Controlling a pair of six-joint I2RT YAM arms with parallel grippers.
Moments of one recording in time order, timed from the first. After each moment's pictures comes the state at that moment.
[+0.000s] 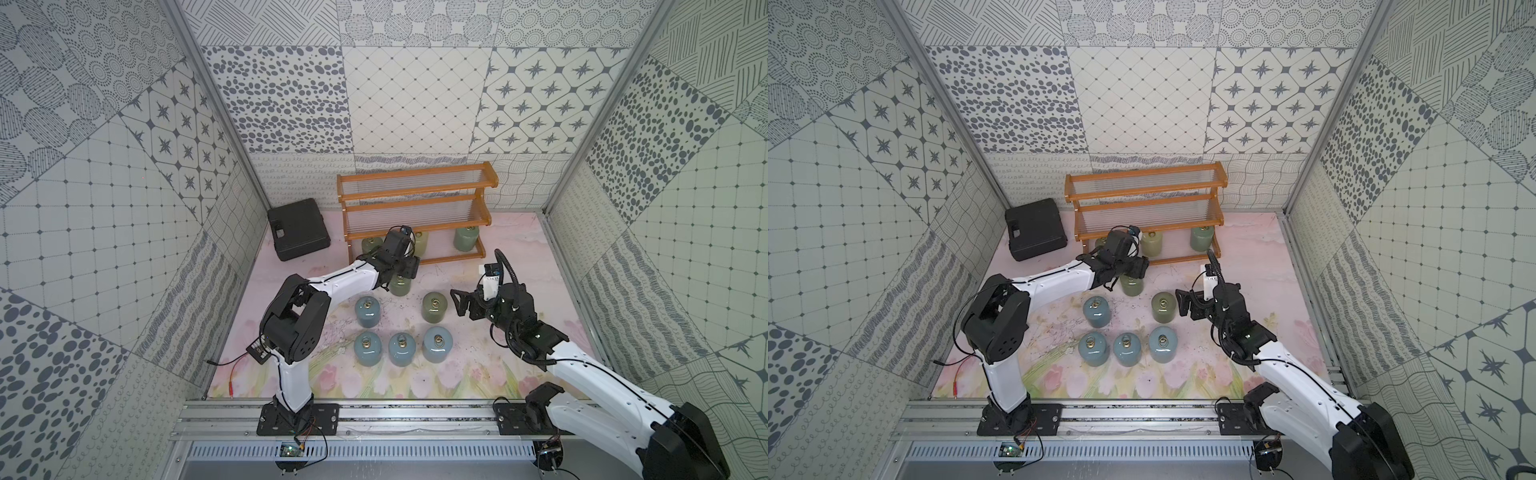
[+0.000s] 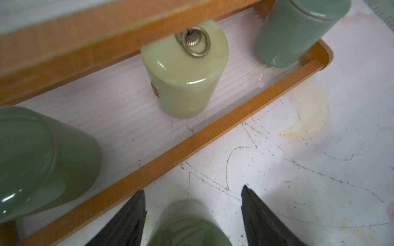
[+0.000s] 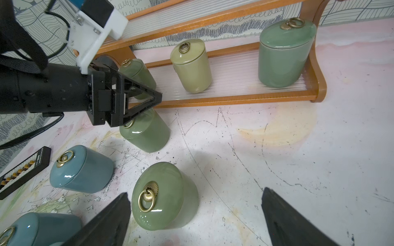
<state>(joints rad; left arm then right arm) -0.65 1.88 1.31 -0.21 -0.08 -0.20 0.52 0.94 0.47 0.02 0.03 0.33</state>
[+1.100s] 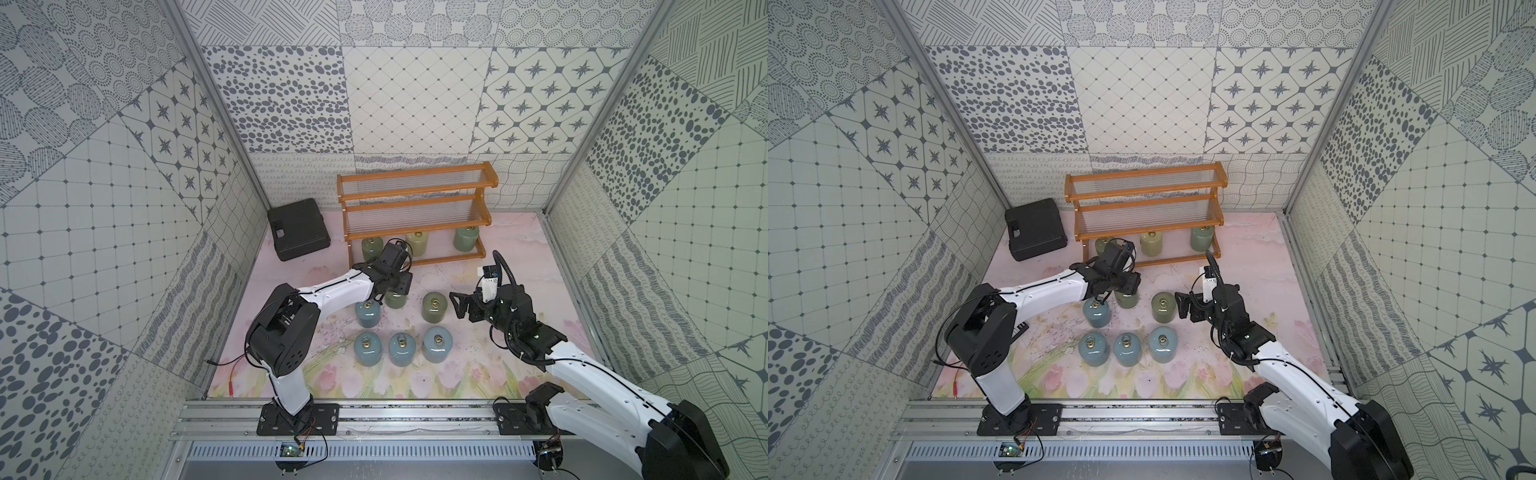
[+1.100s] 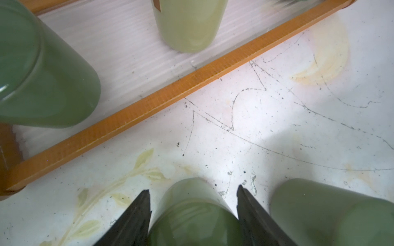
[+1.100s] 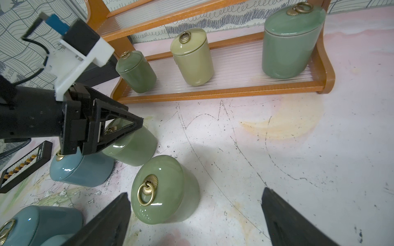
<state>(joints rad) -0.68 1.75 1.16 -0.32 -0.09 -0.26 0.52 0.95 0.46 0.03 0.00 0.33</state>
